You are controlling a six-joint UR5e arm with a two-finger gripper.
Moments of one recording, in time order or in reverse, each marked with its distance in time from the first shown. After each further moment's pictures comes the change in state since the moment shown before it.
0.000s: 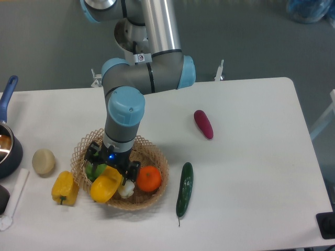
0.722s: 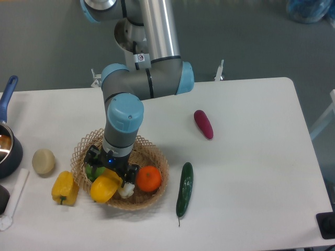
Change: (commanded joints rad) arm -0.008 -0.018 0.003 0.000 0.003 0.000
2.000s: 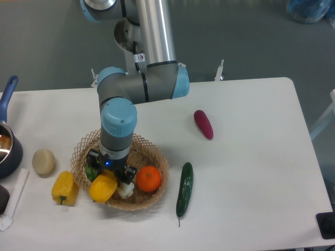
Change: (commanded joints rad) arm -0.025 0.003 0.005 0.000 0.063 -0.002
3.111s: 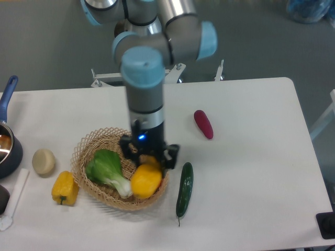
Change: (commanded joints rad) arm 0.234 0.216 0.083 -0.031 0.155 0.185
